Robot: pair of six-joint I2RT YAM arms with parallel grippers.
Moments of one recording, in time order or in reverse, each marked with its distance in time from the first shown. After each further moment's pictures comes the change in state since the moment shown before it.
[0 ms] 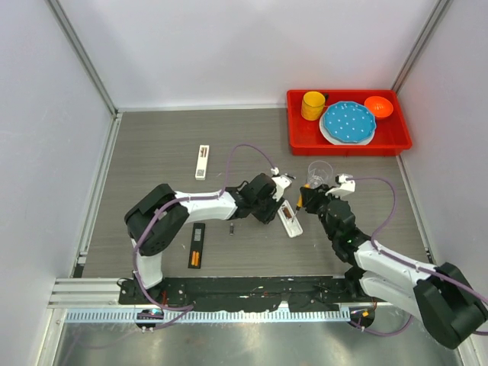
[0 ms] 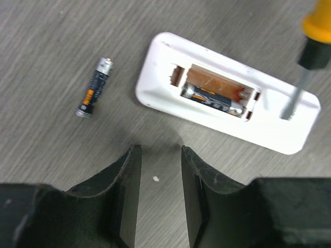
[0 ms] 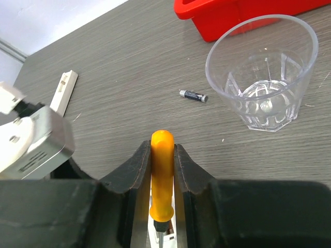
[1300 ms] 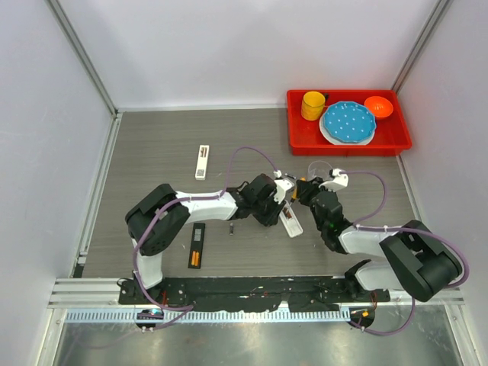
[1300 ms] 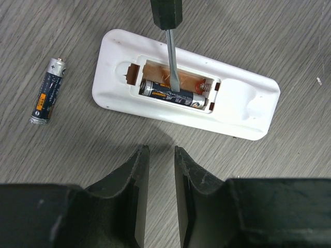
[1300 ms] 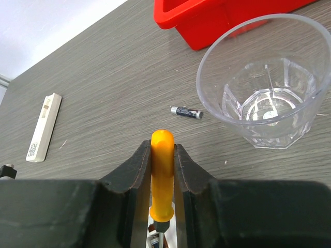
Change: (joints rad) left arm -0.005 0.000 -0.007 0.007 0.136 -0.014; right arm -0.002 0.404 0.076 0.296 0.093 0.069
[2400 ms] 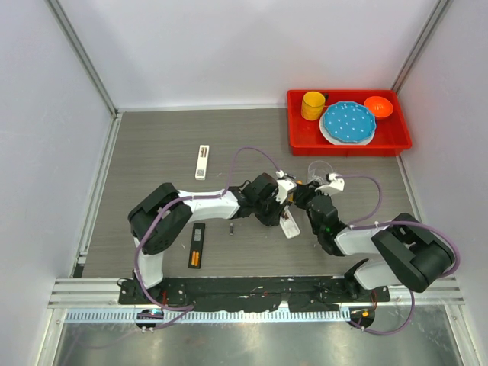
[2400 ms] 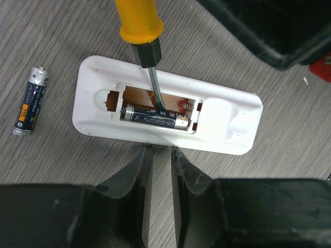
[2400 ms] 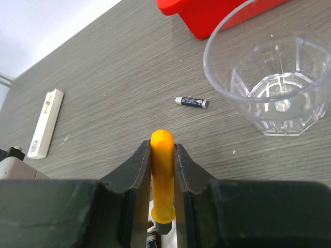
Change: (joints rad) left arm 0.000 0.024 0.027 -0.010 0.048 -0.002; right arm 0.071 0.066 -0.014 0.074 0.061 0.013
